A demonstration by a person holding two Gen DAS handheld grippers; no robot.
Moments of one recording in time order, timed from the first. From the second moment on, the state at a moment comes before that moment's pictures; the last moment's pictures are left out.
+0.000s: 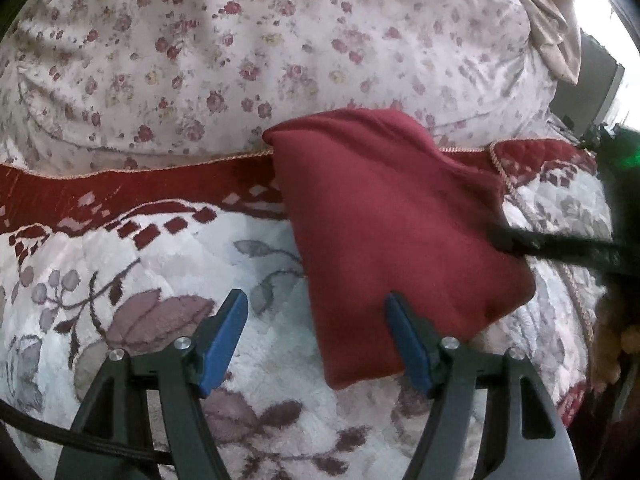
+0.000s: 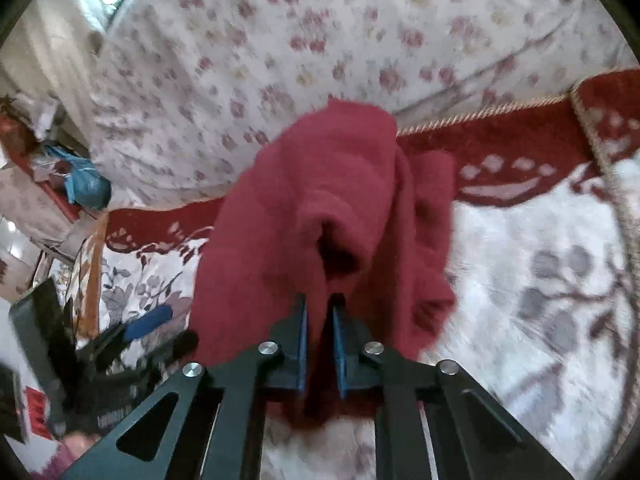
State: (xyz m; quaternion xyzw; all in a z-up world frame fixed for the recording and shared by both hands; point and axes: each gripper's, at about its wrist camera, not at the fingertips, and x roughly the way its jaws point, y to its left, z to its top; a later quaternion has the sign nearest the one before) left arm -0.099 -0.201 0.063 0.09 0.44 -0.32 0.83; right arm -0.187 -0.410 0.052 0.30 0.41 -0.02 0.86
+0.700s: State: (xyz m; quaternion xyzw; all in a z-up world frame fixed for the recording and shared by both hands) left arm -0.095 -0.218 0.043 0.11 0.45 -0.31 0.83; right arm -0.093 -0.452 0.035 0.33 0.42 -0.07 0.84
